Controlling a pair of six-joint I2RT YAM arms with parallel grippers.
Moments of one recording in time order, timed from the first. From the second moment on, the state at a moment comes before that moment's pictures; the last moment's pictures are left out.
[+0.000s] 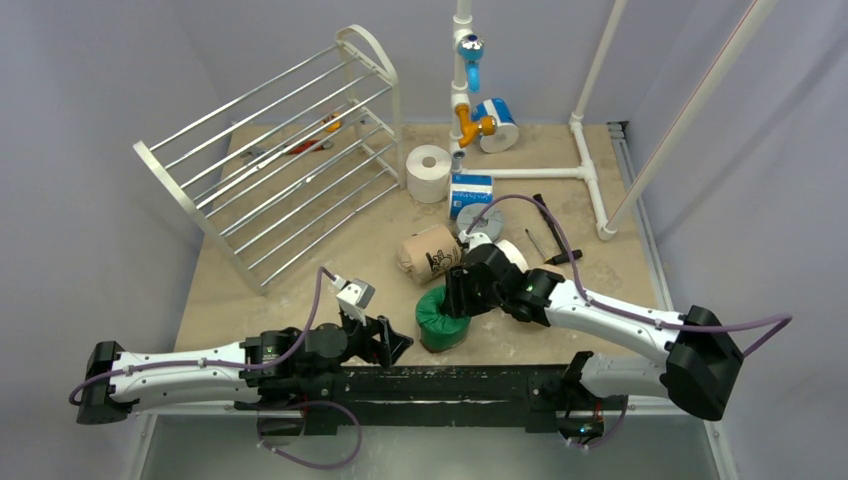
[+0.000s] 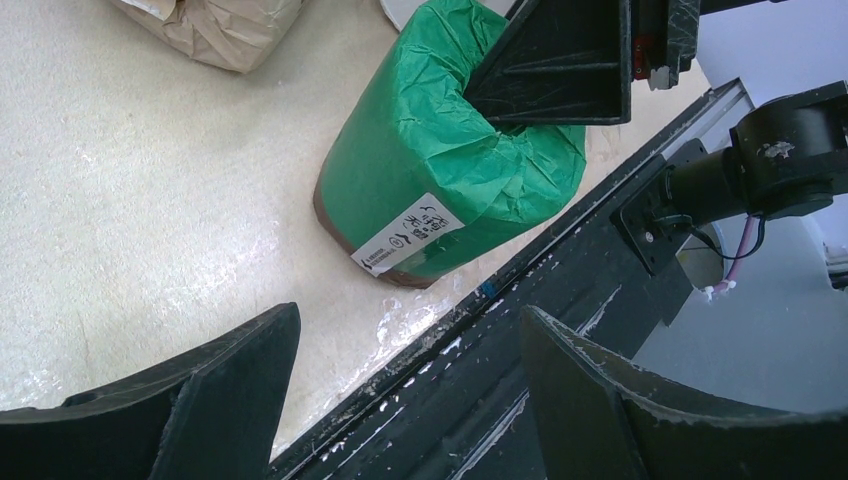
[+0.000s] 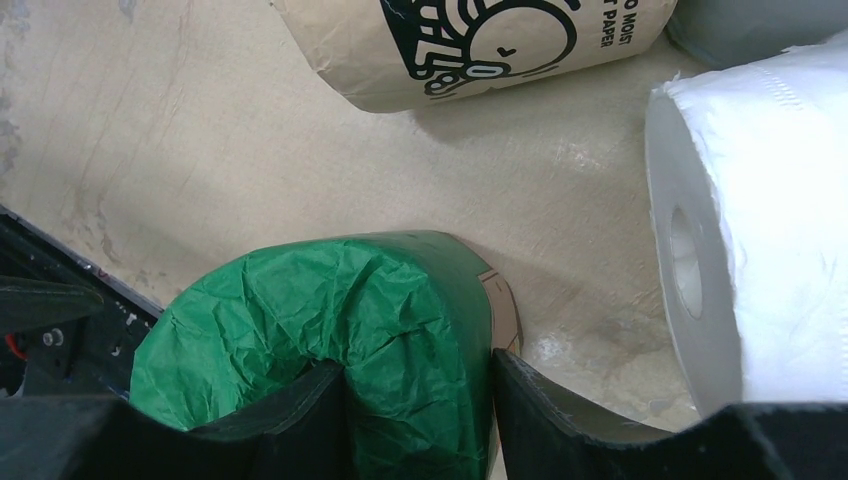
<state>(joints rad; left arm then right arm) -1.38 0.54 0.30 -0.20 -0.47 -0.77 0.92 1.20 0.72 -0.38 0.06 0.62</state>
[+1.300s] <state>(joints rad) -1.38 0.50 0.30 -0.23 -0.47 -0.76 0.92 1.11 0.75 -0.50 0.03 0.61</state>
